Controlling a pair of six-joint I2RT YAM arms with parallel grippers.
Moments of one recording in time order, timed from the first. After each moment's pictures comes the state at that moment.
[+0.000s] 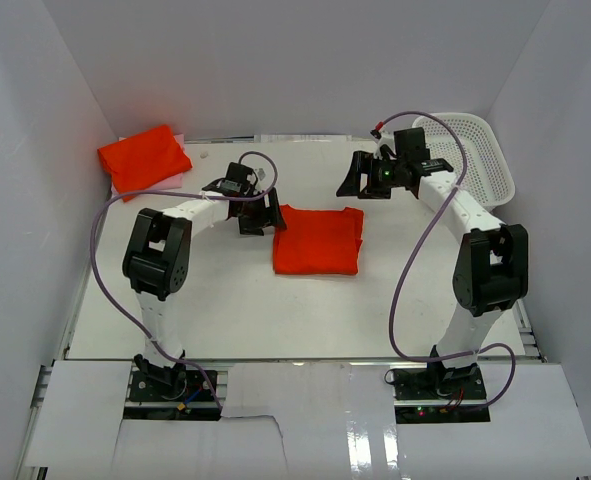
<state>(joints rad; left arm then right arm) -0.35 2.01 1.38 -0.35 0.32 -0.45 0.24 1.79 1.49 -0.47 -0.57 0.26</state>
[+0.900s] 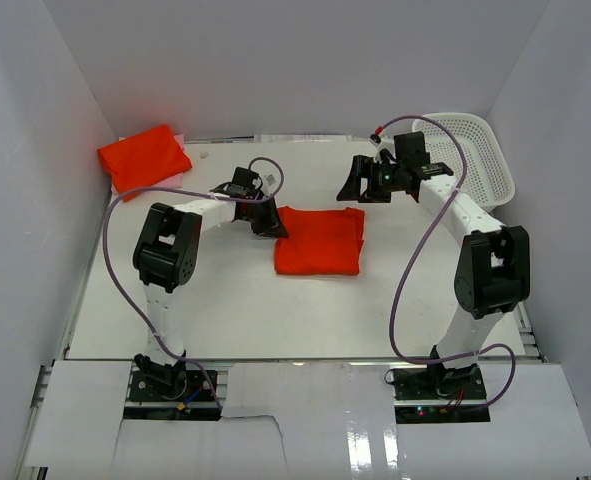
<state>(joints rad) -0.36 2.10 1.40 -0.29 0.48 -0.48 0.24 1.77 1.44 -0.45 -0.57 0.25</state>
